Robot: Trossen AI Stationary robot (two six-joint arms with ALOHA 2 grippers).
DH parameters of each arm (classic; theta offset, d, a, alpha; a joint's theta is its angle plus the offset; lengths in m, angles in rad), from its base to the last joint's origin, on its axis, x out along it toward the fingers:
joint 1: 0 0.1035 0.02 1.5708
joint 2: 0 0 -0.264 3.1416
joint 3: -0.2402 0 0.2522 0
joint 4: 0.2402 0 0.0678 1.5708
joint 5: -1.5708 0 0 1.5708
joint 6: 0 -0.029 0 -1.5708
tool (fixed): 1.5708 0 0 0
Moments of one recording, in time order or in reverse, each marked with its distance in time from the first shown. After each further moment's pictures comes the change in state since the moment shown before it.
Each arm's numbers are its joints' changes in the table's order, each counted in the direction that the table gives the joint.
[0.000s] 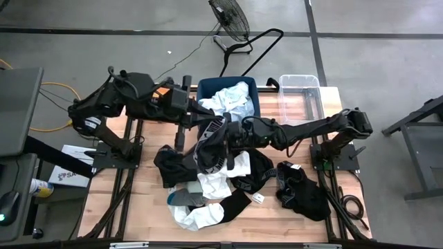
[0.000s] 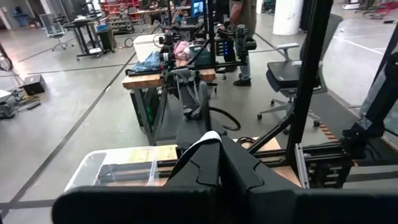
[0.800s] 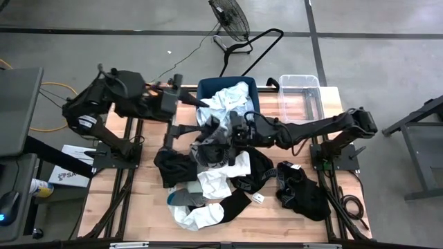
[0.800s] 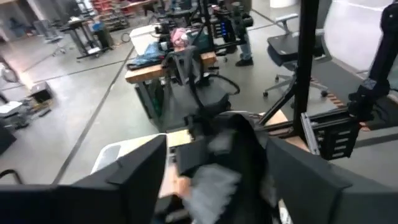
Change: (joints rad) left arm 0.000 0.061 0.001 0.130 0.017 -0.120; right arm 0.009 0.069 0.002 0.151 -0.135 -0.130
